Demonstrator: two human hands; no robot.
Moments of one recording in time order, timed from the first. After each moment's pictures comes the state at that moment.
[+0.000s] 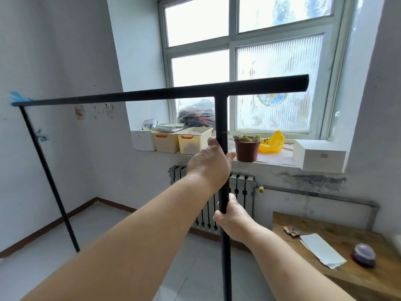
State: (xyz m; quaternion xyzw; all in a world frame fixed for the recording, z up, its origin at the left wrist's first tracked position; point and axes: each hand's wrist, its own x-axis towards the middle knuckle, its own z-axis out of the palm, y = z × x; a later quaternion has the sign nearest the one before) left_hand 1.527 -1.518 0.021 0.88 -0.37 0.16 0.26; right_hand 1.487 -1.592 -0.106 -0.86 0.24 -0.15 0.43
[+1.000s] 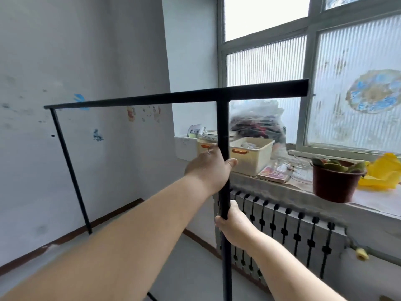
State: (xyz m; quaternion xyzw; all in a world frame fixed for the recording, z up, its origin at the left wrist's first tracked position) left_hand 1.859 -1.564 0.025 0.92 -0.26 0.16 0.24; right_hand 1.839 -1.657 -0.105 -0.88 0.14 -0.06 0.46
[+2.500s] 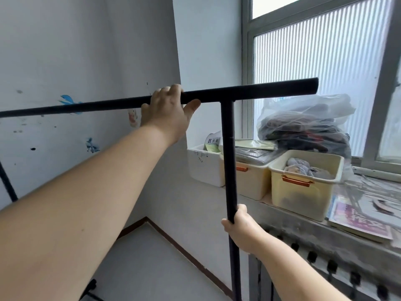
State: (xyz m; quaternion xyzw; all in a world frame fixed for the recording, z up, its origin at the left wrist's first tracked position) left_hand 2.343 -1.534 0.114 0.88 -0.20 0.40 0.15; right_hand 2.268 -1.689 -0.103 -0.88 0.14 -0.03 0.44
